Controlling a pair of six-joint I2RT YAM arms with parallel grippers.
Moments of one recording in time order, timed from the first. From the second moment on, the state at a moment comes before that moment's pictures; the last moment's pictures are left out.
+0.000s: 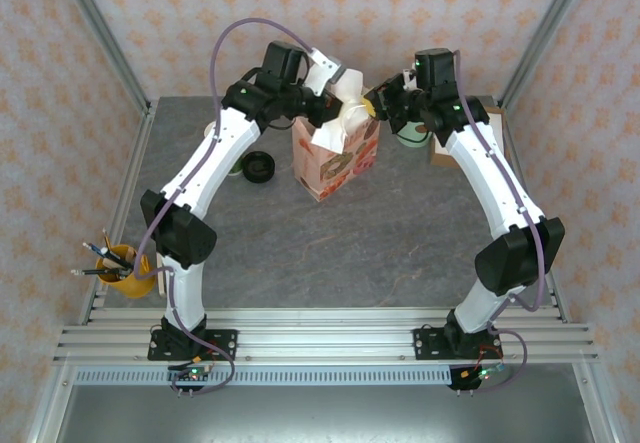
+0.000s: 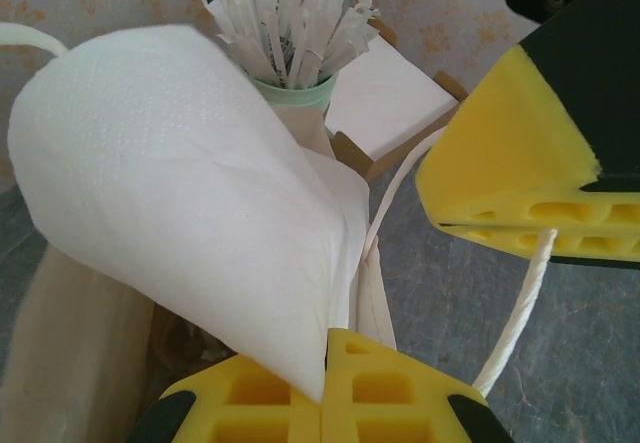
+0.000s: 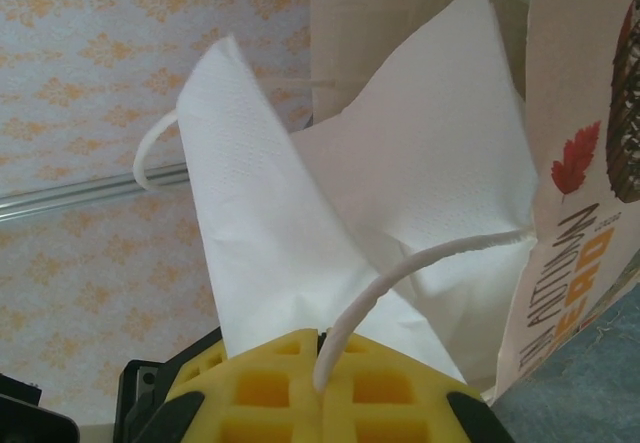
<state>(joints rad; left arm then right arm) -0.43 1.99 2.20 -0.82 0.44 0.06 0.30 1.68 1.80 -0.68 -0.48 1.30</state>
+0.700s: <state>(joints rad) -0.42 2.10 2.31 -0.79 0.47 0.12 0.30 1.69 1.81 -0.69 -0.48 1.27</state>
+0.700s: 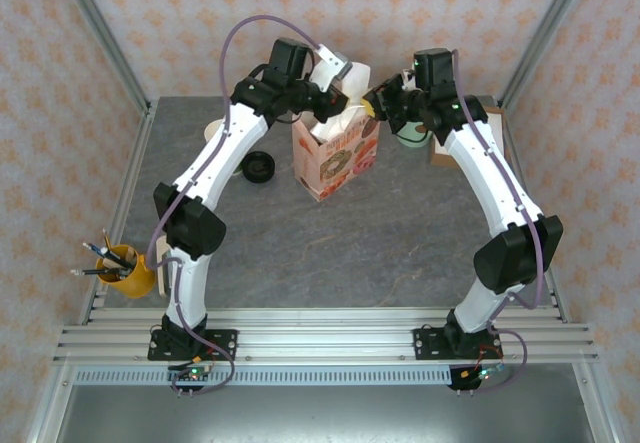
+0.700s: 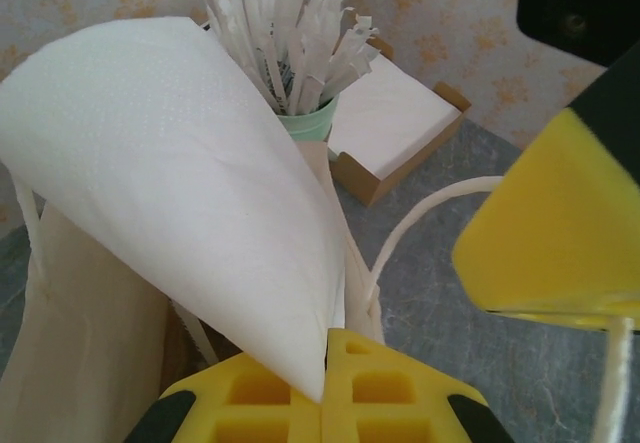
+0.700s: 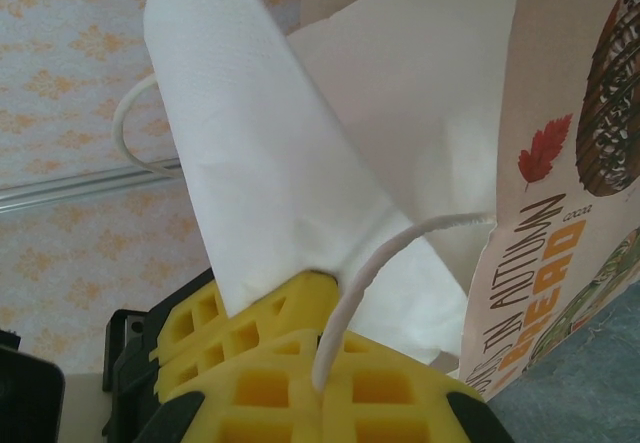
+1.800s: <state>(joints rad) -0.40 2.13 2.19 -0.94 0.63 0.32 0.30 1.69 1.81 -0.69 -0.47 1.27</state>
